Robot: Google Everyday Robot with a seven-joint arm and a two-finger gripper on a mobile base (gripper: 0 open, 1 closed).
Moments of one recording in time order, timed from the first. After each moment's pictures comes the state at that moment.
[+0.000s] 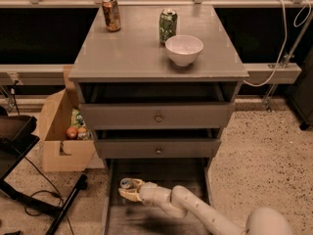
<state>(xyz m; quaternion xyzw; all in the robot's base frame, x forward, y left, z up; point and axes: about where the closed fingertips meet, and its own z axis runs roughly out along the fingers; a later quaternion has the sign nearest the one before) 0.561 0.140 0.295 -0.34 0.65 0.47 0.50</state>
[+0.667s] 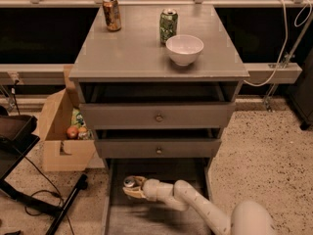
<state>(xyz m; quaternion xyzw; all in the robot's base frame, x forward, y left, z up) 0.585 0.128 0.260 -0.40 0.61 0.45 0.51</state>
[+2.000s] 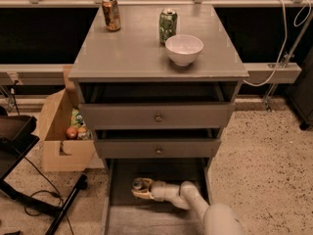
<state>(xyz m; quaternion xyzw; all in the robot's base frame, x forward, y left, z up) 0.600 0.093 0.193 -0.42 0.56 0.47 0.53</state>
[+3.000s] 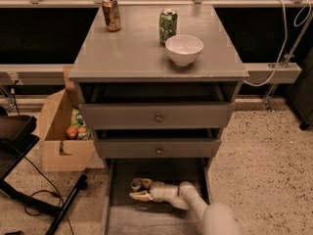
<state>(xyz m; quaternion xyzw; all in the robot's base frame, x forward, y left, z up) 0.597 0.102 0.194 -0.43 0.56 0.48 0.52</state>
